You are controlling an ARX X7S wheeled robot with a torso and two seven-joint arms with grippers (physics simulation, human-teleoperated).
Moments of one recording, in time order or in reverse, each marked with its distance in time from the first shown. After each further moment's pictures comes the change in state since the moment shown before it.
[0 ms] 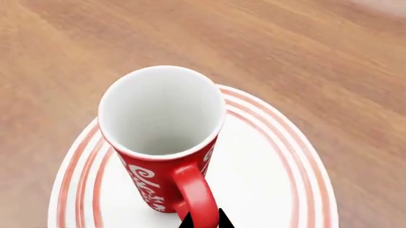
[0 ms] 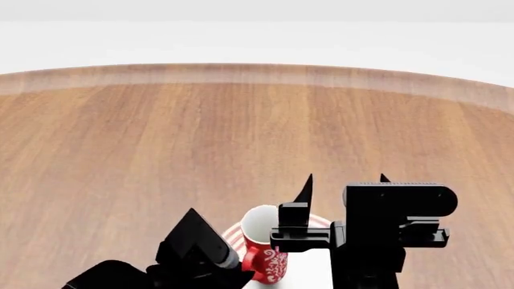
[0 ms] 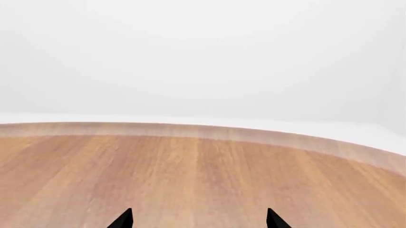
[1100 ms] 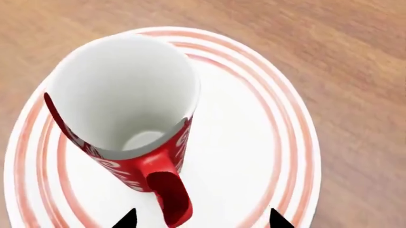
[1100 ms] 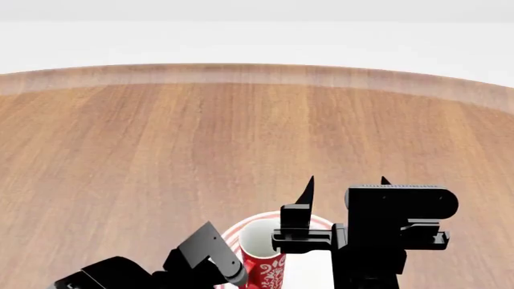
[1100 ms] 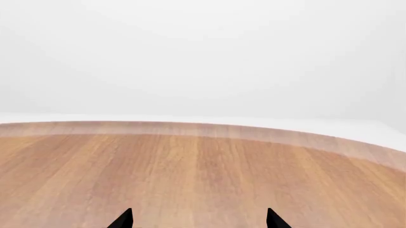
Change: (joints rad) left arm -0.089 0.007 0.512 -0.032 -0.379 -0.072 0.008; right arm -0.003 0.011 -0.008 0.025 0.019 -0.029 0.010
